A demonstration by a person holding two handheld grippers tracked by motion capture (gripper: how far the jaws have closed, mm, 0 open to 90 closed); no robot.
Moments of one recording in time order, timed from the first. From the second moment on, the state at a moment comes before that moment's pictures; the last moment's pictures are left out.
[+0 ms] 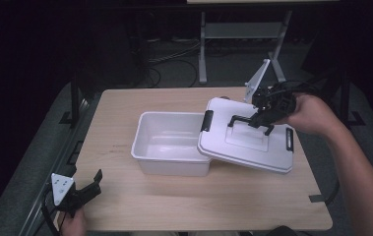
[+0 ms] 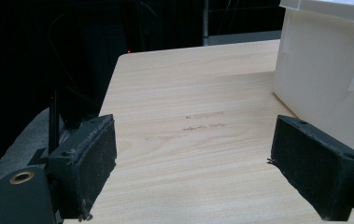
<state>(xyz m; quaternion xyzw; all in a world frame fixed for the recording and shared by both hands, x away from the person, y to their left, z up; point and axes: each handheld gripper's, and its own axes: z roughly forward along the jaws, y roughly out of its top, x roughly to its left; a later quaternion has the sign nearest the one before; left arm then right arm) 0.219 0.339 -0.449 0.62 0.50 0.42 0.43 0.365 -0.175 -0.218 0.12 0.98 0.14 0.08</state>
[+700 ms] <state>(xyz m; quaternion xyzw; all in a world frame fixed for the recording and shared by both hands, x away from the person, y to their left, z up) 0.219 0.339 -0.450 0.63 0.50 0.42 0.43 0.376 -0.133 -0.211 0.09 0.98 0.14 0.08</state>
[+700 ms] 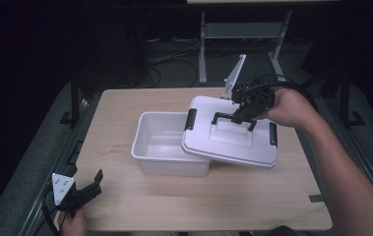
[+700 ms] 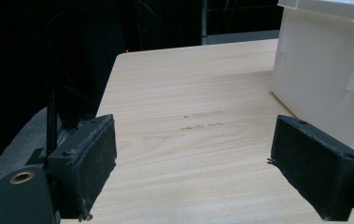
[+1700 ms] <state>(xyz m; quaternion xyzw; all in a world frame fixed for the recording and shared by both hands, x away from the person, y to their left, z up) 0.220 0.336 -0.450 0.63 0.50 0.41 0.44 0.389 -0.088 -0.219 0.07 0.98 0.15 0.07</state>
